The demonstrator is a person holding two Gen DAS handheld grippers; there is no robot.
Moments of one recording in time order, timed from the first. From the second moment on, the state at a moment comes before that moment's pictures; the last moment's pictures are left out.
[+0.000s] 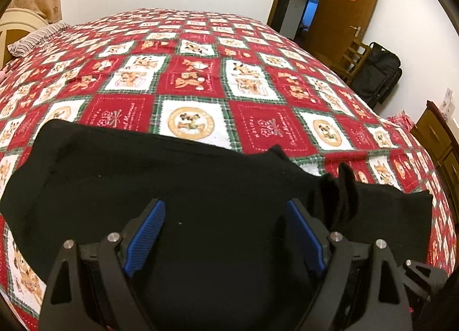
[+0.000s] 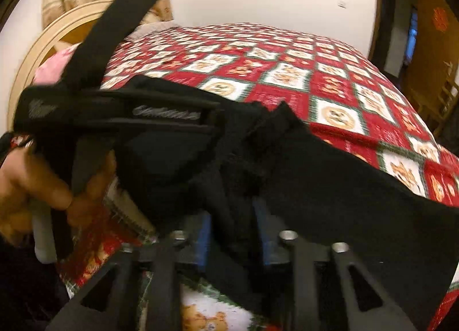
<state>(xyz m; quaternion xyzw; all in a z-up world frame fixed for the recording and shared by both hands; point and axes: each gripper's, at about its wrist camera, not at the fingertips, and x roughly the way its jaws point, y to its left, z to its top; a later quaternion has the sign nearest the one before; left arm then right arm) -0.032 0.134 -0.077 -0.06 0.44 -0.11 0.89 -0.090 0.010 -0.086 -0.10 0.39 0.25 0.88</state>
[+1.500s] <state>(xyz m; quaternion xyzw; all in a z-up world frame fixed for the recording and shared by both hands) -0.059 0.051 -0.084 0.02 0.45 -0.16 0.88 -0.030 -0.237 -0.082 0.14 0.43 0.07 0.89</state>
